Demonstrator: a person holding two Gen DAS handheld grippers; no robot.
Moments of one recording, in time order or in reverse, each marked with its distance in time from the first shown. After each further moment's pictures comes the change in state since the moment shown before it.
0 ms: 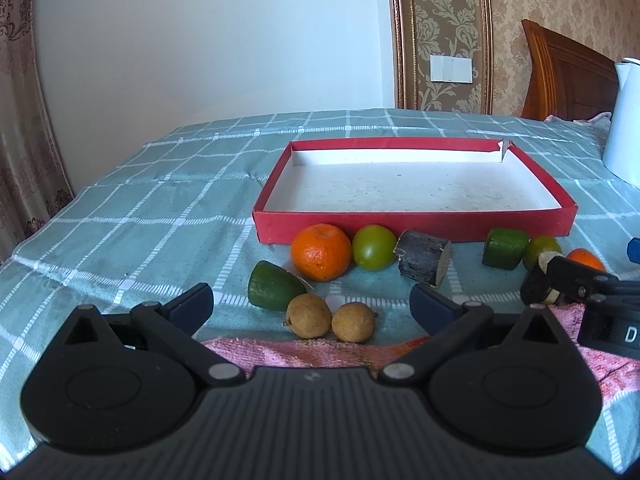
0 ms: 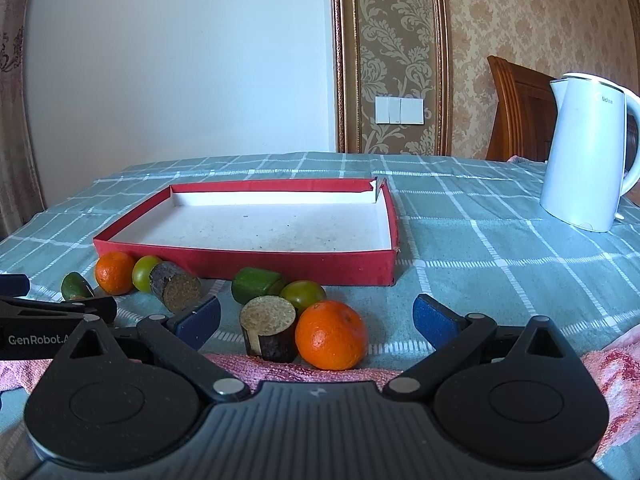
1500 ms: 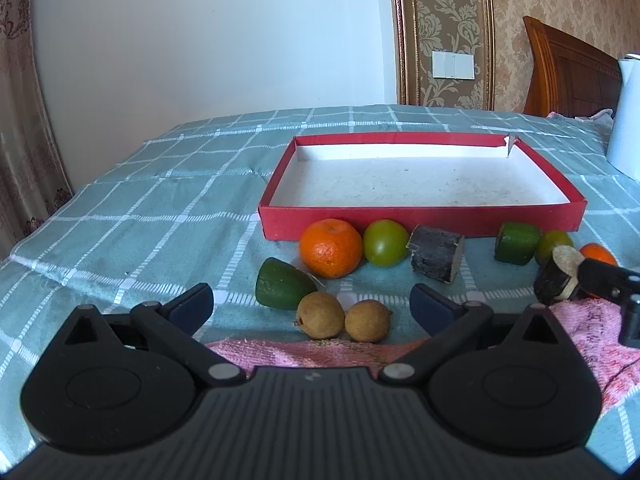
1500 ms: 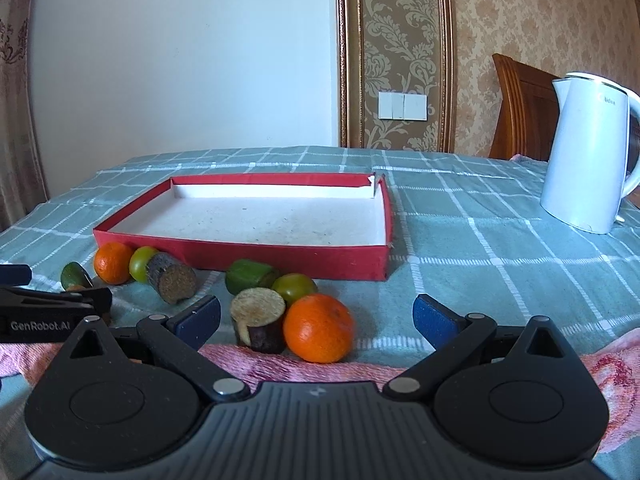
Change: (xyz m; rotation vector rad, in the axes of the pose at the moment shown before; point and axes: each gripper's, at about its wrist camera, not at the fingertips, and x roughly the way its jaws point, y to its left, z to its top) left arm 0.007 0.004 -0.003 0.006 0.007 0.002; right arm -0.003 -0.011 -0.001 -0.021 0.021 0.002
